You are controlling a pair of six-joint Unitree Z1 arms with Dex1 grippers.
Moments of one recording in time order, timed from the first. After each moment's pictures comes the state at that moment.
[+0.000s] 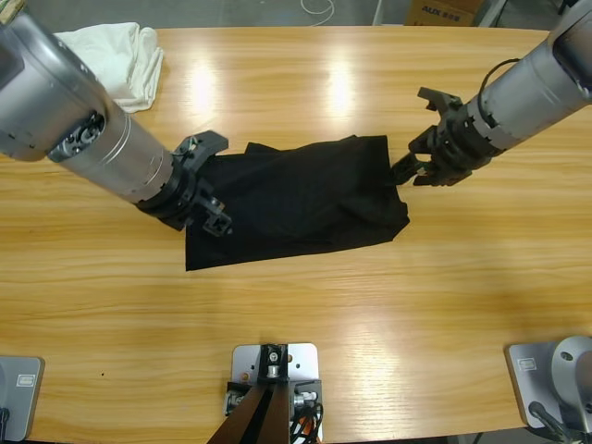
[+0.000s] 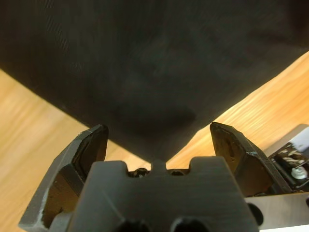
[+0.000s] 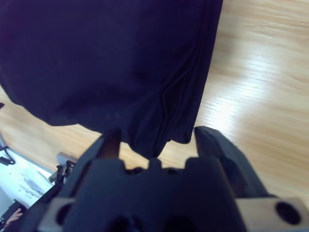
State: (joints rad) arm 0 -0.88 1.89 -1.23 0.69 -0.11 -0.22; arm 1 0.47 1.77 -1.12 0.71 0.34 0.33
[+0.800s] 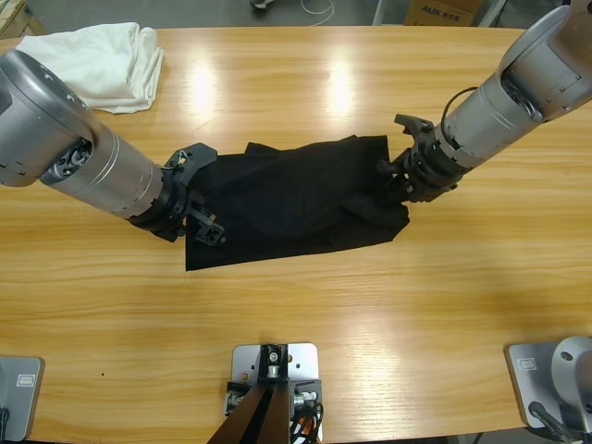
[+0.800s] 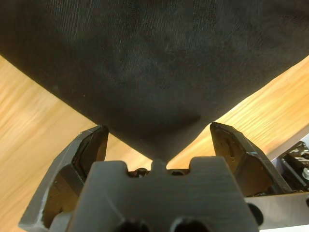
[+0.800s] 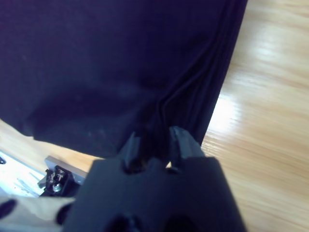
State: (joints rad) arm 0 -0.87 1.86 -1.12 0.59 -0.11 -0.25; arm 1 0.51 1.85 -1.09 0.66 0.34 0.35
